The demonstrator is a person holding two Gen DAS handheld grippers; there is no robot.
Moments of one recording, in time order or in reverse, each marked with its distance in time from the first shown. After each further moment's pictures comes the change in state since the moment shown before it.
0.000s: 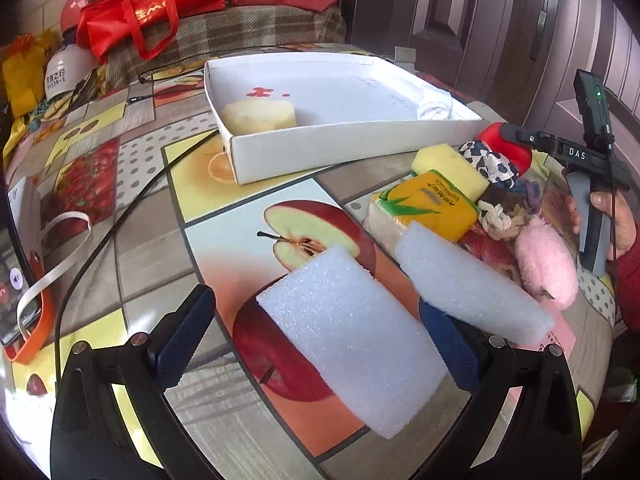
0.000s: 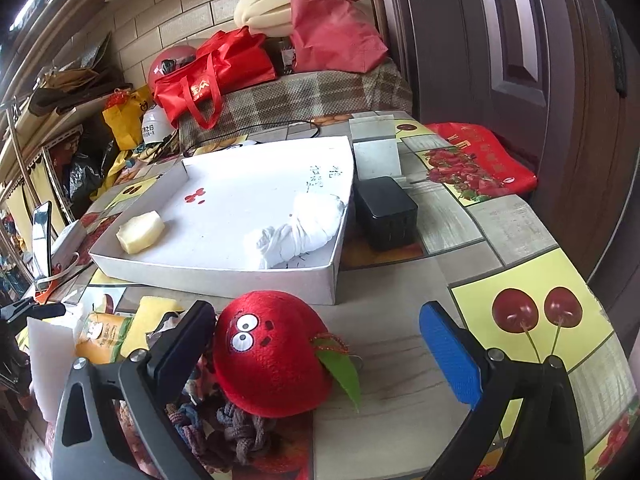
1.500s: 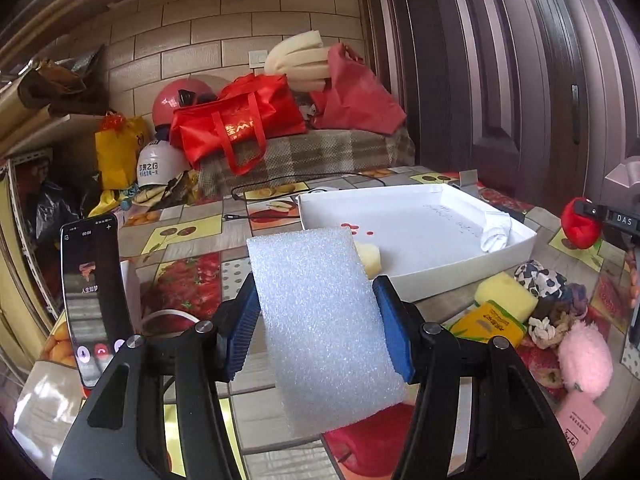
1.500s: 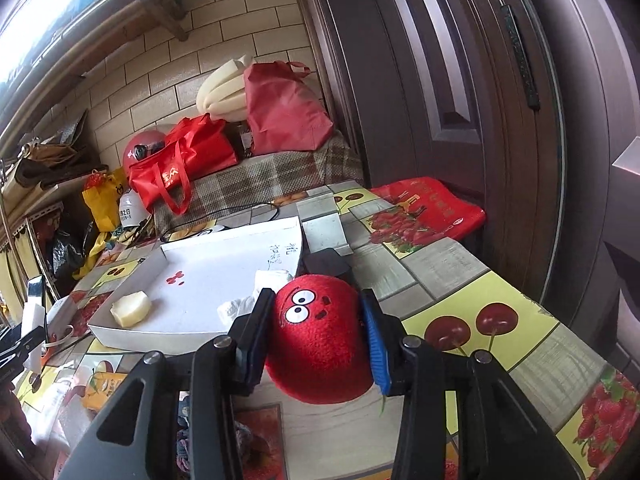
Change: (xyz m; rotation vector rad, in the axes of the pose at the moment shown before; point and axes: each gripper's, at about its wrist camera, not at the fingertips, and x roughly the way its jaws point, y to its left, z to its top) left arm -0.051 0.010 0.017 -0.023 -0.473 0.300; right arm -0.050 -0.024 -0.005 0.140 -0.285 -0.093
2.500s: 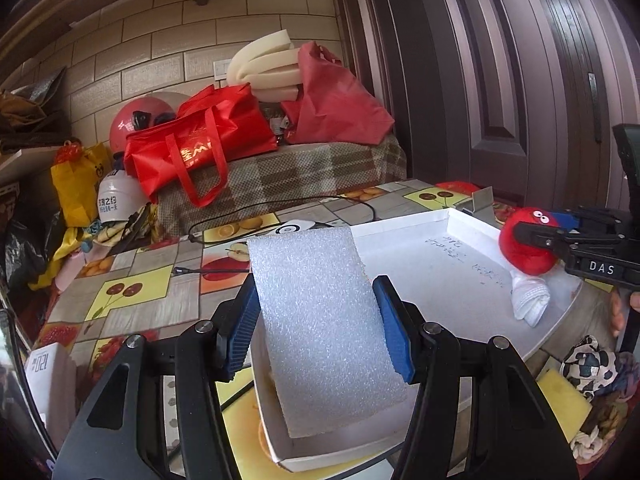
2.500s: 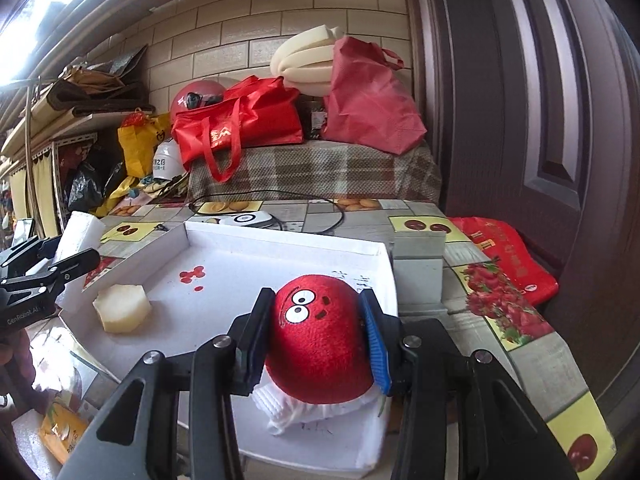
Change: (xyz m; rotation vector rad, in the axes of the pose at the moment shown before) left arm 0.117 -0.038 0.053 0.081 -0.036 -0.038; right arm 0.109 0.080 0.026 -0.317 0.039 0.140
